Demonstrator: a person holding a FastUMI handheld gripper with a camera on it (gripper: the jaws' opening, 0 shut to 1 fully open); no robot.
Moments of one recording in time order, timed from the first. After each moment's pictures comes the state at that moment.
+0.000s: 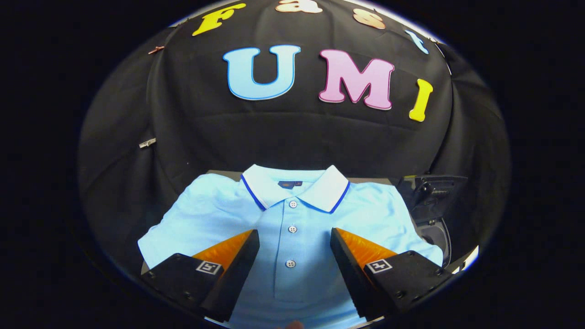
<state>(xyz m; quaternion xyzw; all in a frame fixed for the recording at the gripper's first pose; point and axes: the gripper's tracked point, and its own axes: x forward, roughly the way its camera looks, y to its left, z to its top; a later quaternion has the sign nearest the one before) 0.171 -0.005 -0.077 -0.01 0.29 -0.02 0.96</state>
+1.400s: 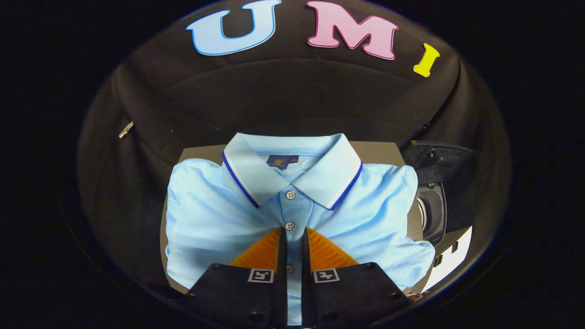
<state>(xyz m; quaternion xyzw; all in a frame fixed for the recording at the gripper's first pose) 0.174 -0.010 -0.087 0.03 0.49 -0.06 0.87</state>
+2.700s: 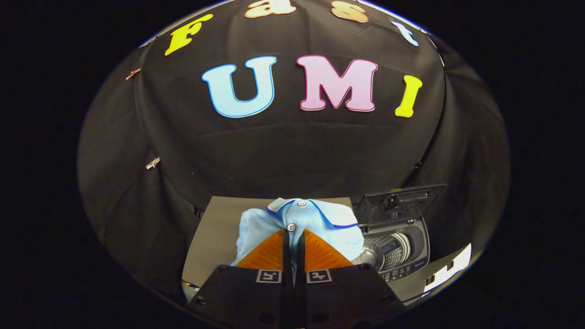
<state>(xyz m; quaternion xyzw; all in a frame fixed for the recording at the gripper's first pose) 0.156 -0.078 0.073 0.03 0.32 -0.02 0.95</state>
